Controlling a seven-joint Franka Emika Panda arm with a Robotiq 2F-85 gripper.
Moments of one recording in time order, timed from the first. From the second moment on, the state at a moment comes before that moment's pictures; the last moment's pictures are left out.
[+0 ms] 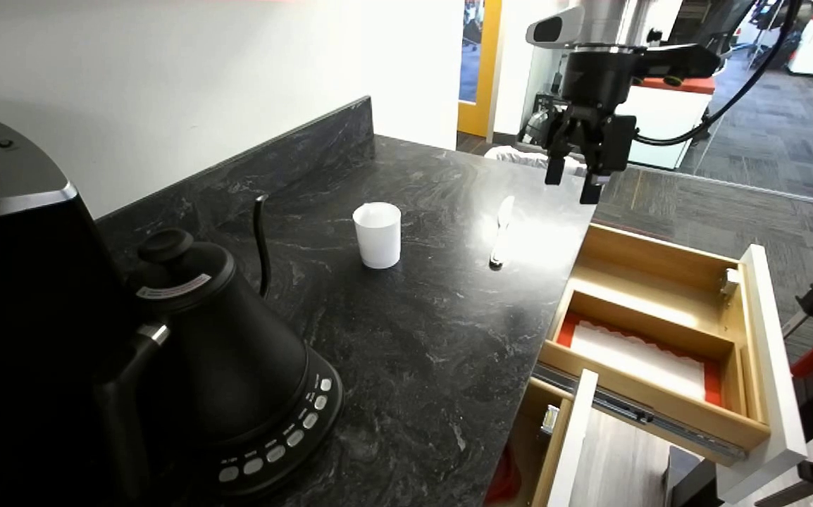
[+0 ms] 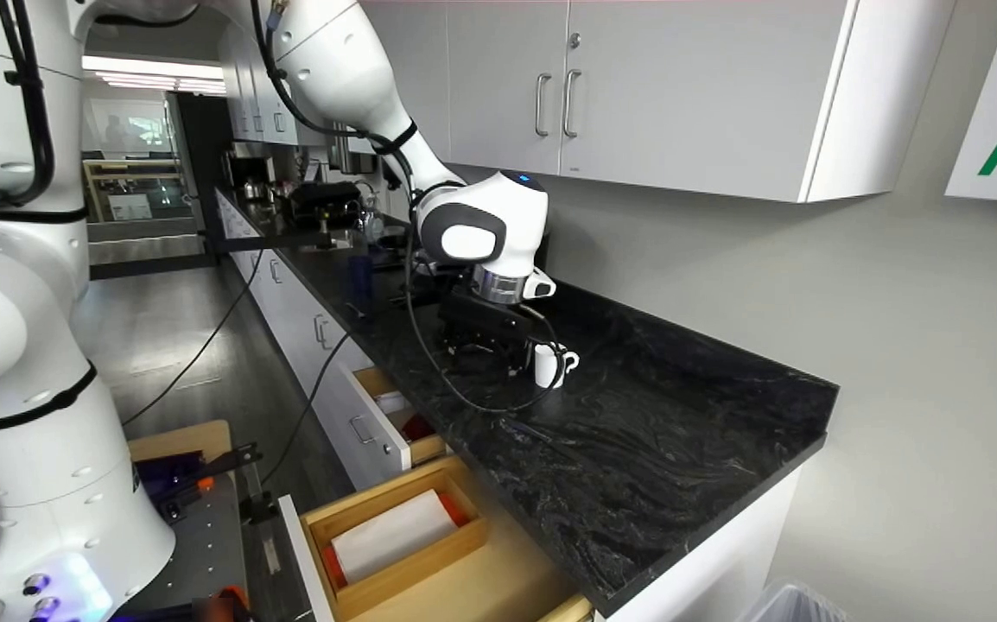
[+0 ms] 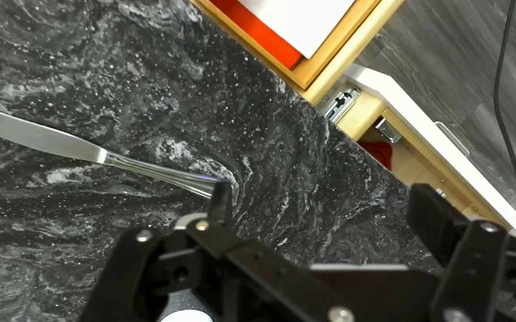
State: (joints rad) arm -0.03 0.24 0.03 -2.25 0.35 2.43 -1.00
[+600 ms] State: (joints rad) arm -0.03 0.28 0.04 -2.25 0.35 2.43 -0.98
